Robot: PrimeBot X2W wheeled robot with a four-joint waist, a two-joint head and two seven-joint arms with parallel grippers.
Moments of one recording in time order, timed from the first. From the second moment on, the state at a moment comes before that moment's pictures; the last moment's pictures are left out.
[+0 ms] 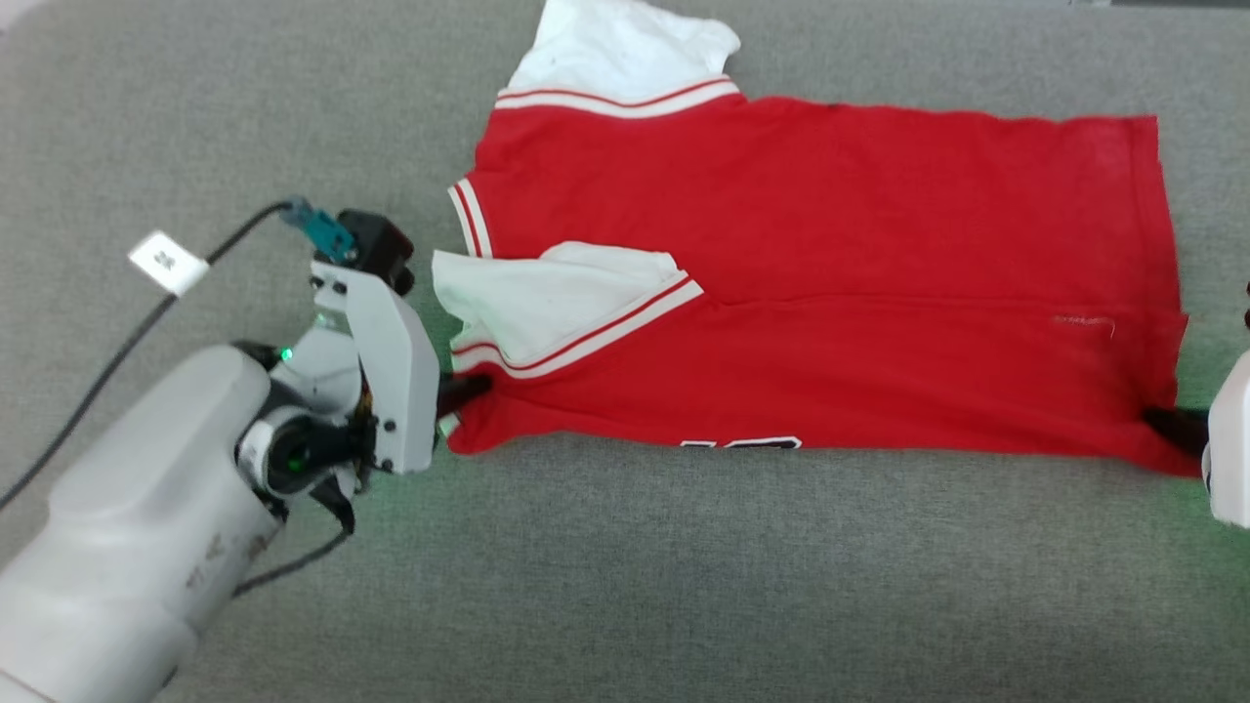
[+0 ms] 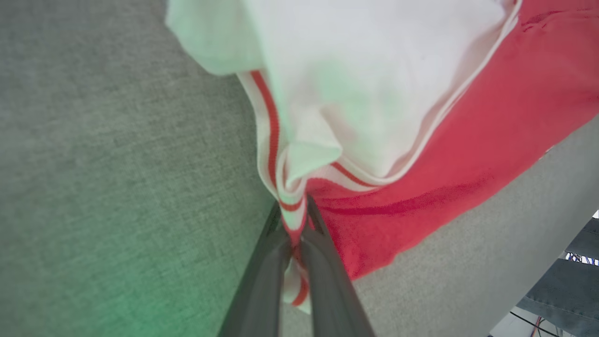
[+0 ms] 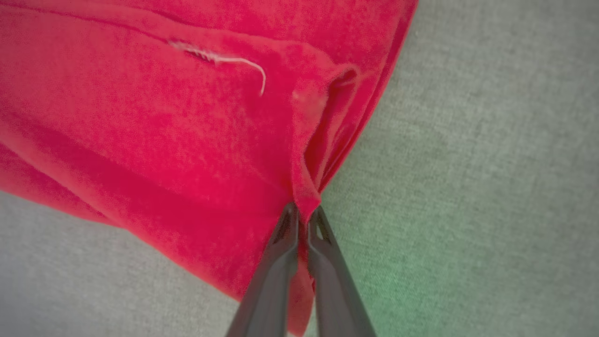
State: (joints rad) left arm -0.90 0.58 -0.89 0.46 -1.20 -0.11 0.64; right arm -0.48 -0.63 0.20 0.19 0.73 0.13 0.91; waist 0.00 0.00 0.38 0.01
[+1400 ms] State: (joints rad) left arm -0.37 0.75 -0.61 -0.04 -1.02 0.21 -0.22; right arm -0.19 -0.39 -0.17 -0.02 0.52 0.13 0.22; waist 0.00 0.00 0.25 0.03
